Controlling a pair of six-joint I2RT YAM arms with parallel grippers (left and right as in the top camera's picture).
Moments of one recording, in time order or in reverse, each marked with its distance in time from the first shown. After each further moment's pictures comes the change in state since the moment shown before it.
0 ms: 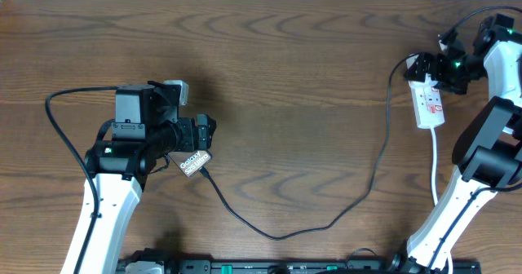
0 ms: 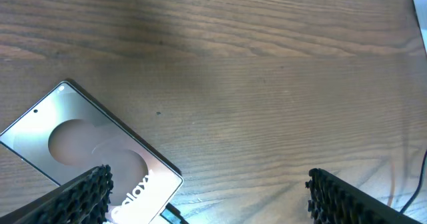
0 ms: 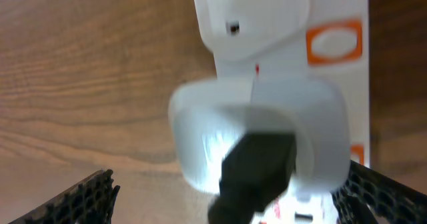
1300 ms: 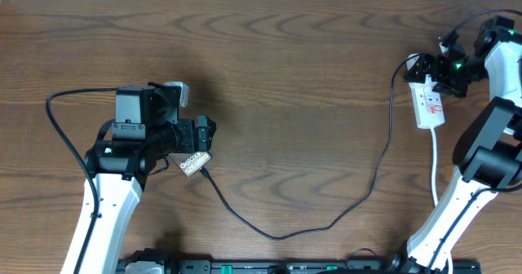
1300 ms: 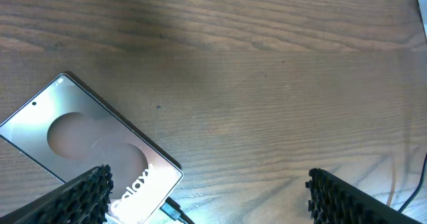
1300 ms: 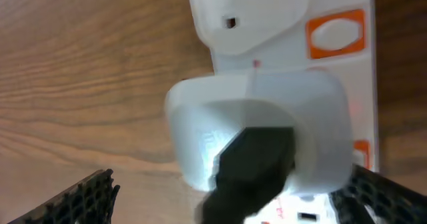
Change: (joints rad) left arm 0.000 0.000 0.000 -0.018 0.000 0.000; right arm -0.003 -0.002 -0.024 0.029 -0.018 0.019
